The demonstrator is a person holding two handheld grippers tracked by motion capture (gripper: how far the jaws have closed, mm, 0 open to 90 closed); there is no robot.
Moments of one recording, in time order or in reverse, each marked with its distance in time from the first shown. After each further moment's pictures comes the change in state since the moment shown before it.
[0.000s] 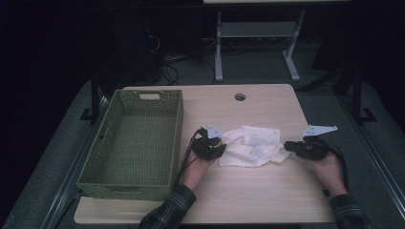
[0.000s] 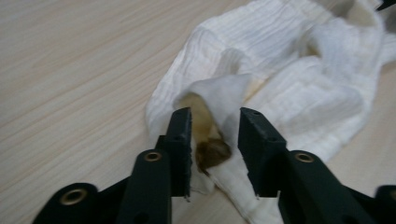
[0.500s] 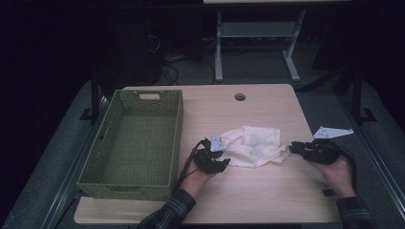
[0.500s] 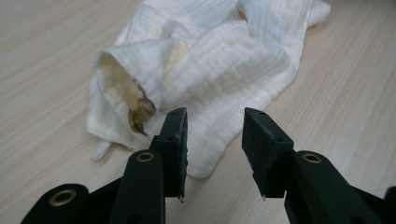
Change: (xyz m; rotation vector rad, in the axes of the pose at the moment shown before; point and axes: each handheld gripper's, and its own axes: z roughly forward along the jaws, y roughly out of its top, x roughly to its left) left arm -0.025 -0.017 -0.006 0.081 -0.098 0.078; right arm 0.007 -0.003 -0.032 -0.079 0.062 0.006
